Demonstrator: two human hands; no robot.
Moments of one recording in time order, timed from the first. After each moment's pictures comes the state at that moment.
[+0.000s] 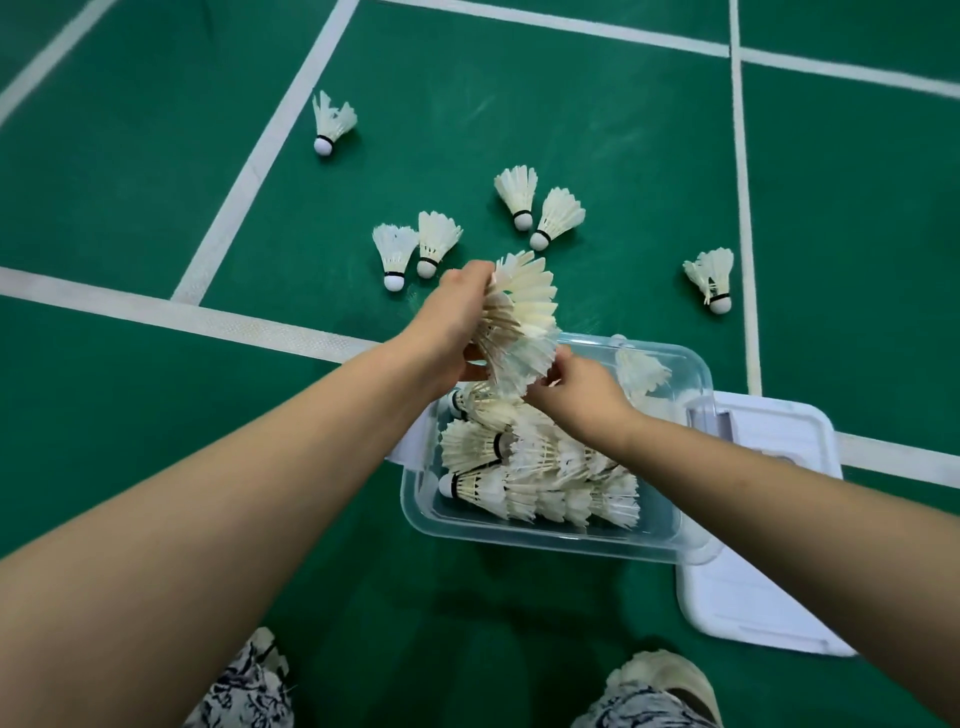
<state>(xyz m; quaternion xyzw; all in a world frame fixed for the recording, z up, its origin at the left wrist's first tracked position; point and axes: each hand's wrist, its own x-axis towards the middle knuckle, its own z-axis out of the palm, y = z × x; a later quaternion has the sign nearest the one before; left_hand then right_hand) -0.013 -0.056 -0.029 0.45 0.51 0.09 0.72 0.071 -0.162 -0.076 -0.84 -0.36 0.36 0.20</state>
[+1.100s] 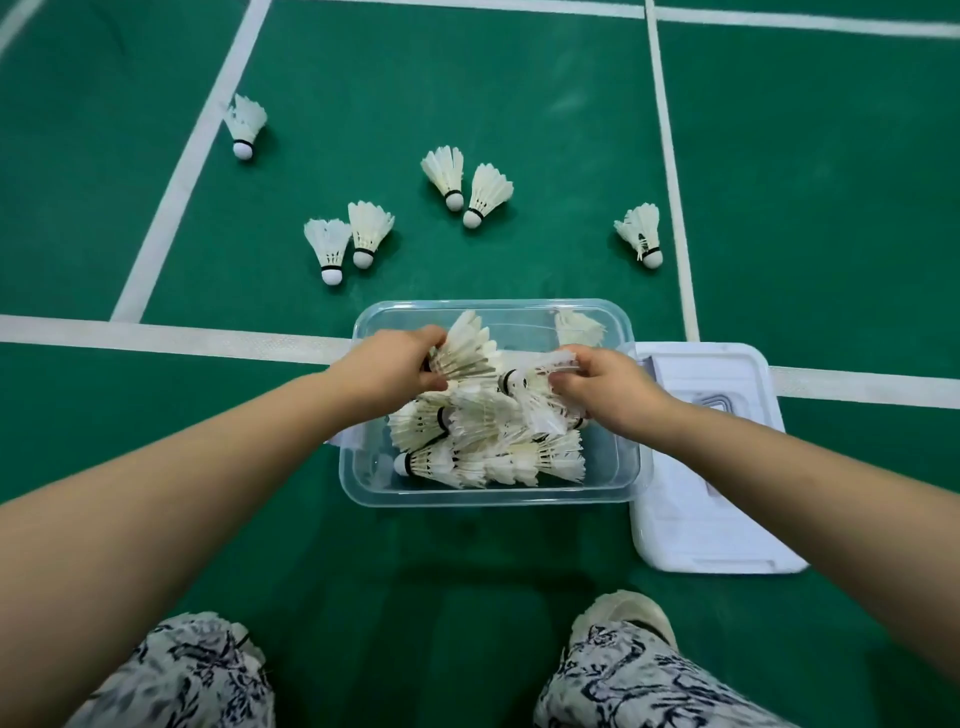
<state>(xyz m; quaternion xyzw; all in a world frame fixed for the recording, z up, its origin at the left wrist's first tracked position) -0.037 -0.080 -0.062 0.91 0.28 -0.17 0.26 0.108 -0.248 -0.060 -0.80 -0.32 0.41 0.28</state>
